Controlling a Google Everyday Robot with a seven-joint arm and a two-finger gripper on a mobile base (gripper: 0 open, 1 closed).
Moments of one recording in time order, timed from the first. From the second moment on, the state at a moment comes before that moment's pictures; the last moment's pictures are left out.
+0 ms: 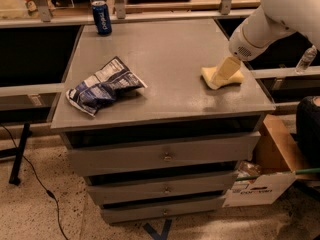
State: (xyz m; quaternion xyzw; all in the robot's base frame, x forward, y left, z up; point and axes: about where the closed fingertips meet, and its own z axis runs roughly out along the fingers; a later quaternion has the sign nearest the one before) arm 0.689 -0.201 0.866 -0.52 0.81 -0.03 0.29
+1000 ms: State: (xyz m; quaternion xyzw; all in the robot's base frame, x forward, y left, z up) arm 0.704 -0.207 0.837 -0.52 0.81 0.01 0.28
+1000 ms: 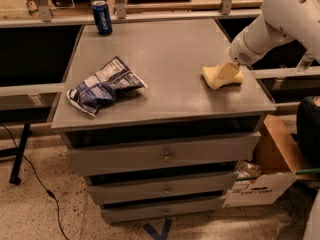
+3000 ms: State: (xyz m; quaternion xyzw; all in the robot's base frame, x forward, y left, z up) arm 0.705 -0.191 0.845 -0.54 0.79 0.02 0.29
